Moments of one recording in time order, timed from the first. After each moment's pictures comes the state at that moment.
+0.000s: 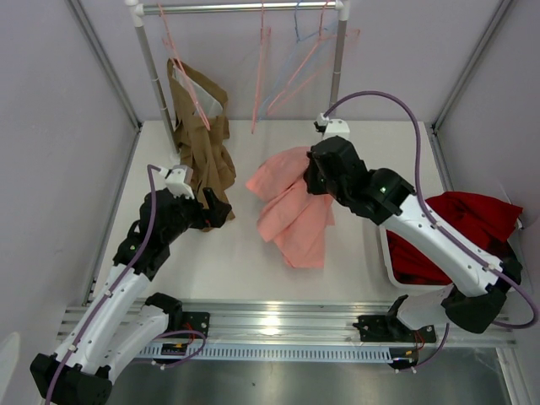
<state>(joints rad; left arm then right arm) -0.34 0.73 0.70 -0.34 0.11 -0.36 0.88 1.36 1.61 -0.83 0.45 0.51</state>
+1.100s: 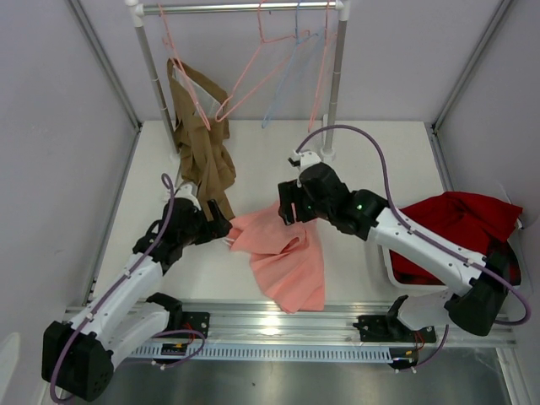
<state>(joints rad) -0.34 0.87 0.56 -0.38 0.02 -0.58 0.88 1.34 1.25 -0.58 0.17 0.39</state>
